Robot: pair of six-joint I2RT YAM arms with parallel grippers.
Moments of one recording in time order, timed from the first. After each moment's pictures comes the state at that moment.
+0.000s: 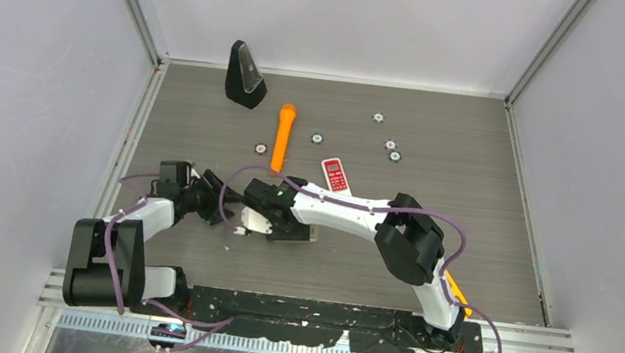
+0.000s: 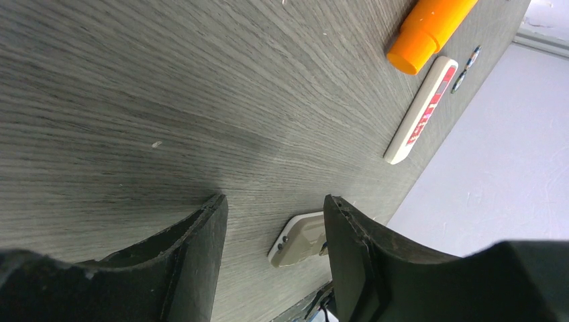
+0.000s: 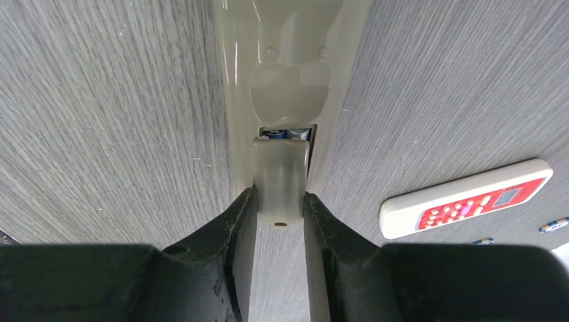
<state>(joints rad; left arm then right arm) 0.10 1.28 0.39 -0.04 0.55 -0.91 1.16 2.09 1.63 -0.99 0.19 -0.56</state>
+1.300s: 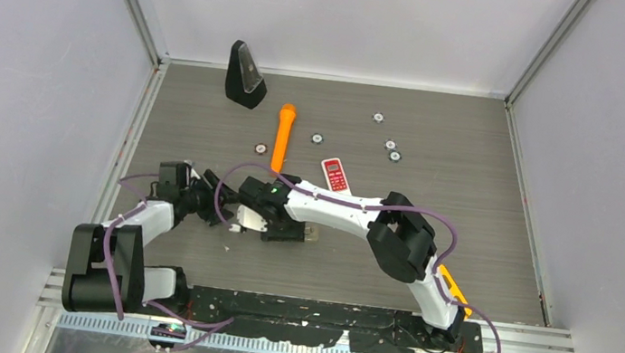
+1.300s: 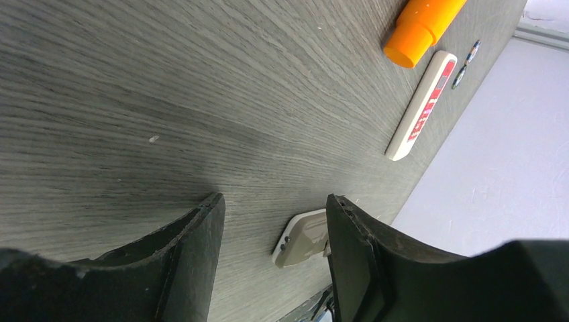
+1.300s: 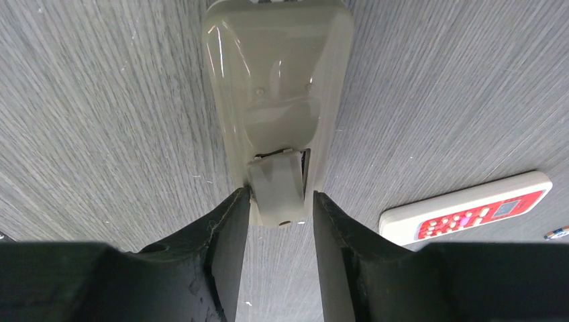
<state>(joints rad) 0.10 1.25 0.37 -0.03 0.55 -0.90 1.16 2.15 1.72 -1.03 0.18 -0.54</state>
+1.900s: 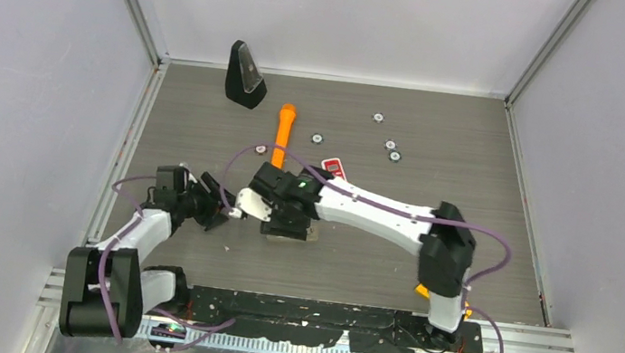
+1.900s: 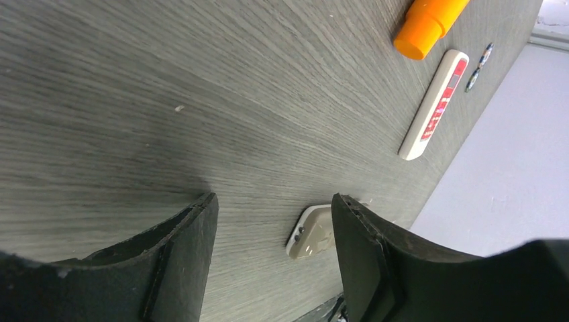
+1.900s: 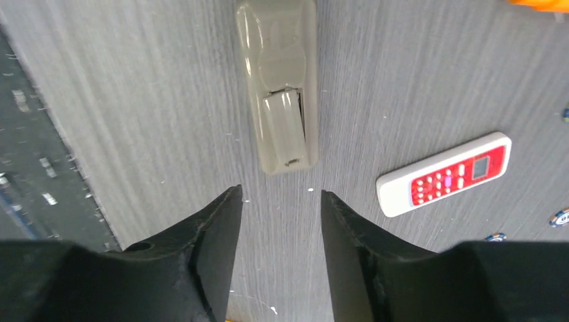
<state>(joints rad) 0.10 1.14 0.35 -0.11 0.50 -0.87 1.15 1.95 1.66 -1.00 0.10 -0.48</state>
